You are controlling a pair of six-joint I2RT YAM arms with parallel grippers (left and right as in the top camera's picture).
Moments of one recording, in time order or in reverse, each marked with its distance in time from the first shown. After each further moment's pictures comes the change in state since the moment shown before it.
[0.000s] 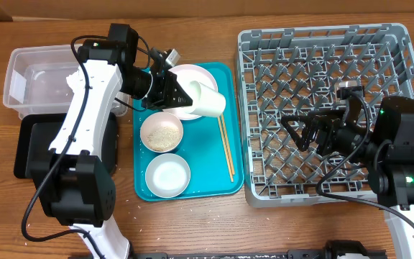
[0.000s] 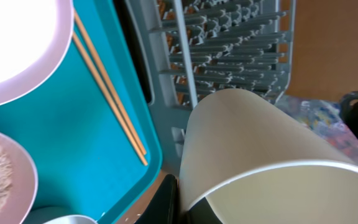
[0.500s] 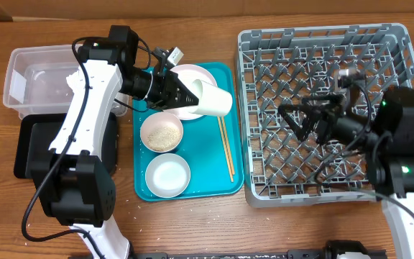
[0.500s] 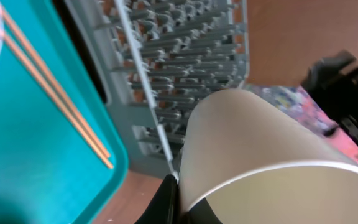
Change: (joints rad) left arm 0.000 0.000 0.000 -0.055 0.166 0.089; right arm 0.000 0.069 0.000 0.228 -0.143 0.050
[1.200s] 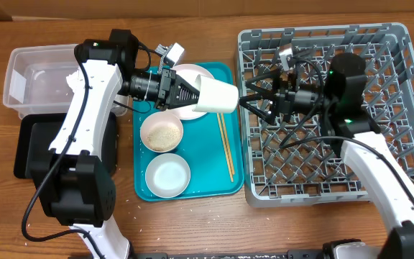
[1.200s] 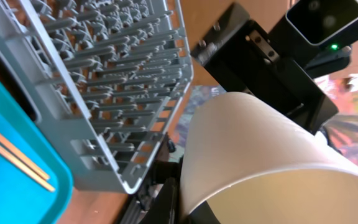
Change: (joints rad) left arm 0.000 0.000 0.000 -0.077 0.229 0.102; right arm 0.185 0.411 0.001 0.673 -0.320 0.145
